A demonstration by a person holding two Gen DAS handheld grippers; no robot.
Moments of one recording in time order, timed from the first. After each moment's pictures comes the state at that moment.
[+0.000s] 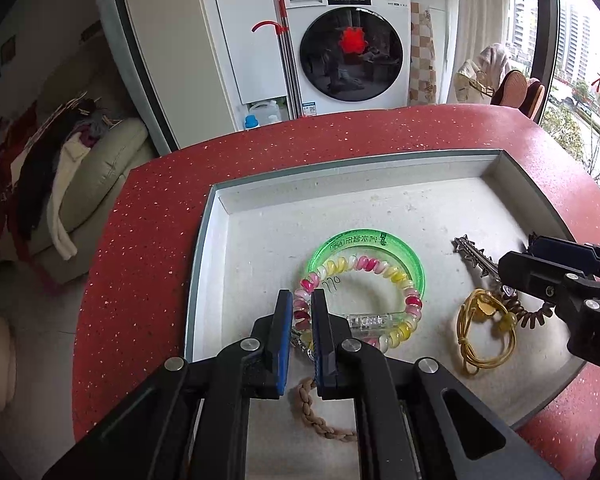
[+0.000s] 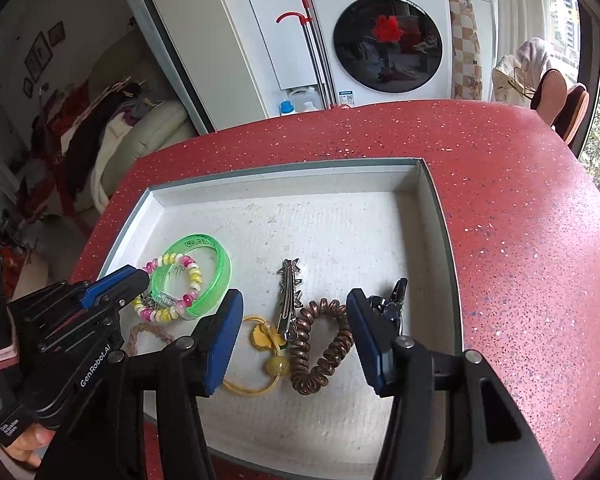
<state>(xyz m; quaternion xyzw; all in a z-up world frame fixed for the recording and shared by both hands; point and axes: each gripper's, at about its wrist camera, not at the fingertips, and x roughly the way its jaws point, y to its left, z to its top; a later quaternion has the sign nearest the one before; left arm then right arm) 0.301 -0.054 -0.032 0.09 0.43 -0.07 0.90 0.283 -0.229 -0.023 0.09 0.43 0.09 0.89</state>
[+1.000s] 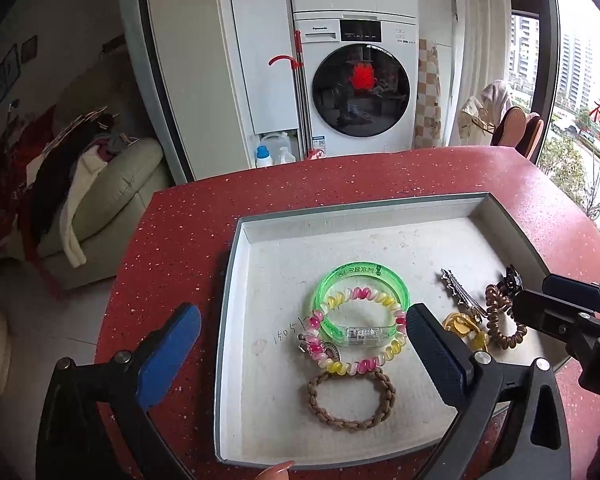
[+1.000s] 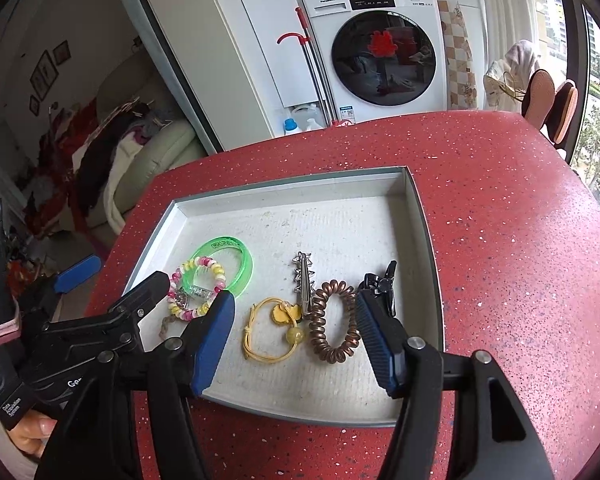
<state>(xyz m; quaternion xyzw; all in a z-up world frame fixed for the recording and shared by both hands) 0.278 -0.042 0.002 0.07 0.38 -0.06 0.92 0.246 -0.231 -0.004 0.11 0.40 0.08 0.91</state>
